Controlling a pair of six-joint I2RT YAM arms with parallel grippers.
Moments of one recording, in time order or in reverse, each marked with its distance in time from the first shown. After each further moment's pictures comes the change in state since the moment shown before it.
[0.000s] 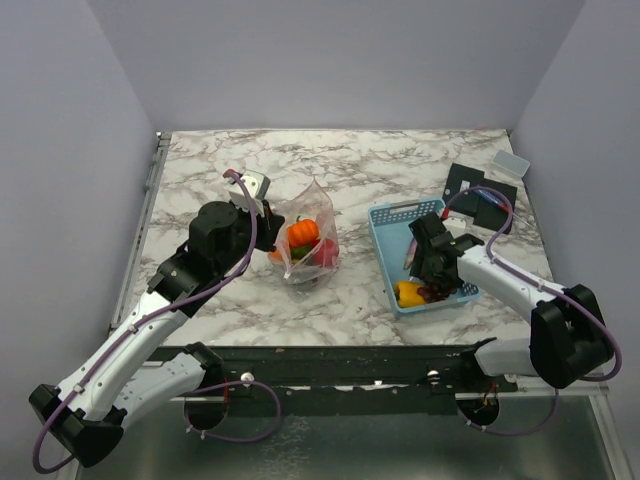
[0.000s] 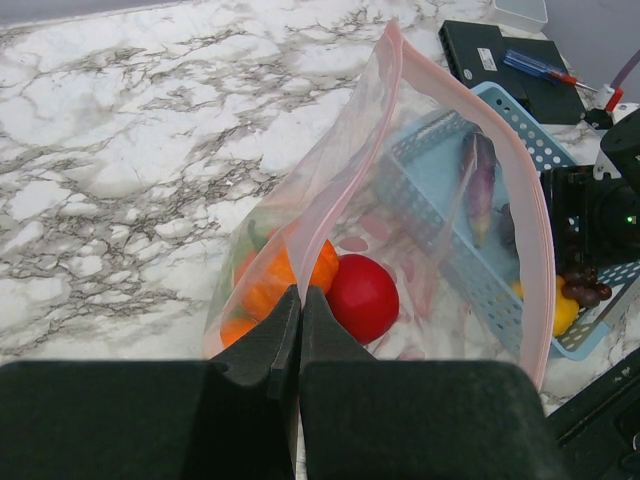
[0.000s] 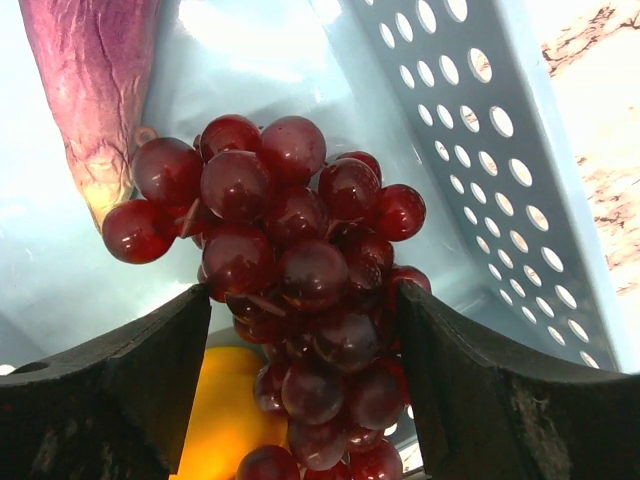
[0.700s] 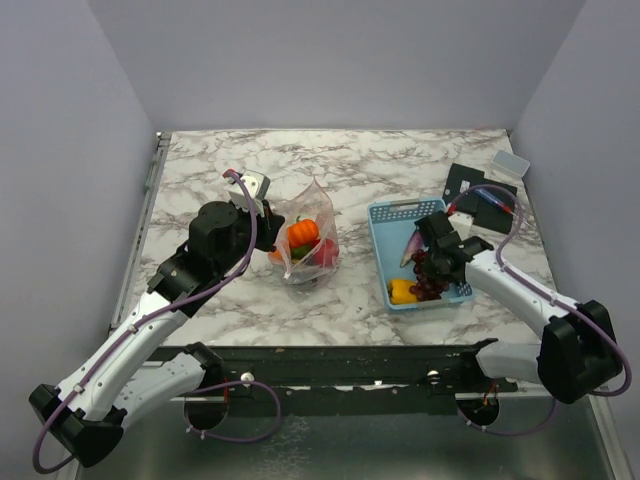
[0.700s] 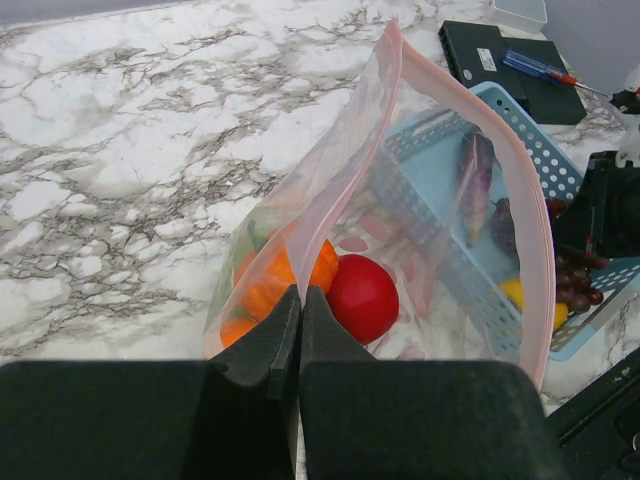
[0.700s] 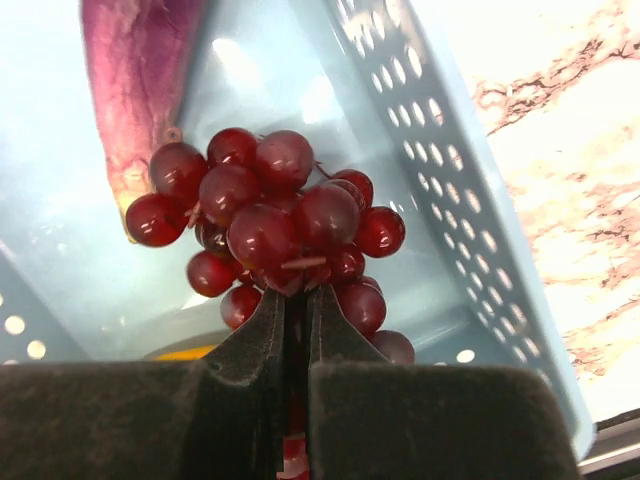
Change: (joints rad) left arm 0.000 0.000 0.000 0.002 0.000 0.000; right arm -0.004 -0.056 -0.005 0.026 0.007 0.010
